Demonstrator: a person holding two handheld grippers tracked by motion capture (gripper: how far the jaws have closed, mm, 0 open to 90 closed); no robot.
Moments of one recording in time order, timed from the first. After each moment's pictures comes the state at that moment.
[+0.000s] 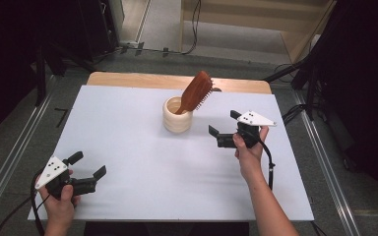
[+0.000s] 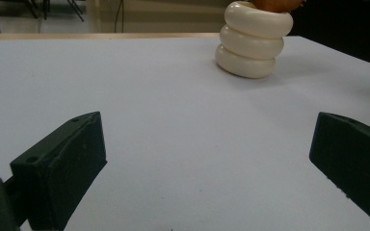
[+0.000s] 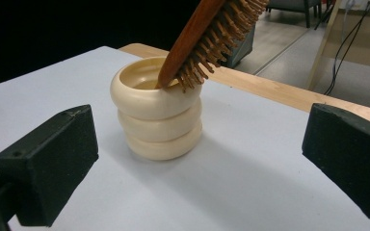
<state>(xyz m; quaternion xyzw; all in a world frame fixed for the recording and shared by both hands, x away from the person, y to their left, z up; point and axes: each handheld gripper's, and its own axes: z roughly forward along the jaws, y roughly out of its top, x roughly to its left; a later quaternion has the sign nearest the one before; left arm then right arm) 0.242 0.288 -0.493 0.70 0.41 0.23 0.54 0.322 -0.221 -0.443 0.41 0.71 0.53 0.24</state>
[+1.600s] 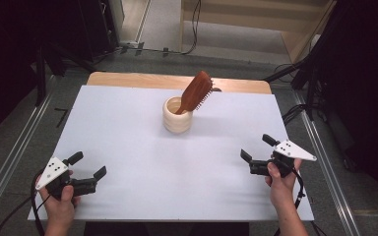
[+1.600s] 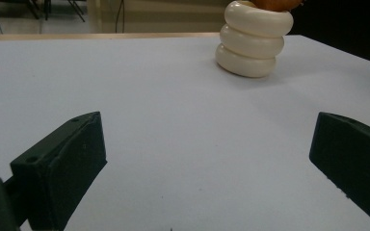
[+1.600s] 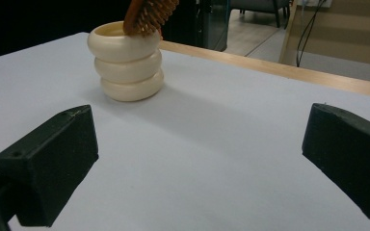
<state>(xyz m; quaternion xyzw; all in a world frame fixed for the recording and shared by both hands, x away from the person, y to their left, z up) 0.241 0.288 -0.493 0.70 0.41 0.23 0.54 0.246 -0.301 -0.471 0.43 0.69 0.52 0.27</state>
